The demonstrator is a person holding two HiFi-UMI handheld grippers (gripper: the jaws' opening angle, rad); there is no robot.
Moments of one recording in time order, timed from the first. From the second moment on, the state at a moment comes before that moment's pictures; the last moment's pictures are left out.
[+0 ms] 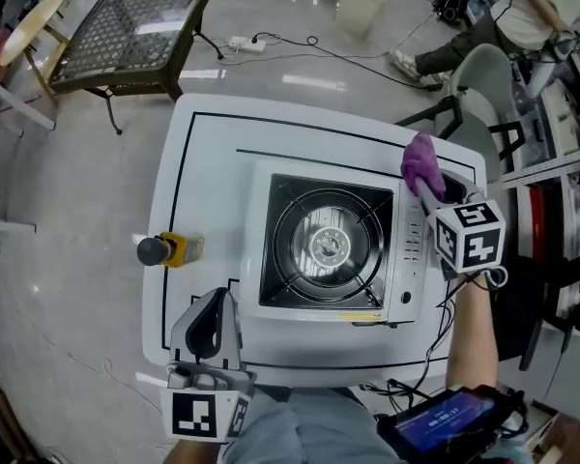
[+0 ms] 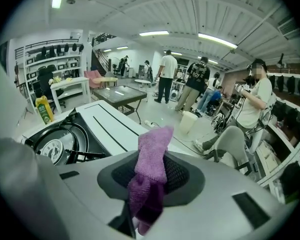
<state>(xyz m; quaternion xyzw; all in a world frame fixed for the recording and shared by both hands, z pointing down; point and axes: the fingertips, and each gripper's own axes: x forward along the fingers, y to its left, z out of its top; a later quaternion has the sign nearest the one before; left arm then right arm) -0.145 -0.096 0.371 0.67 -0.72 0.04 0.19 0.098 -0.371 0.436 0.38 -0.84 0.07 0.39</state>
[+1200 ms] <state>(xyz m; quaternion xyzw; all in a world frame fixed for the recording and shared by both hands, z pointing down) -0.214 -0.073 0.384 0.64 -0.74 0.02 0.22 0.011 -0.351 0.436 0.32 -0.85 0.09 0.41</state>
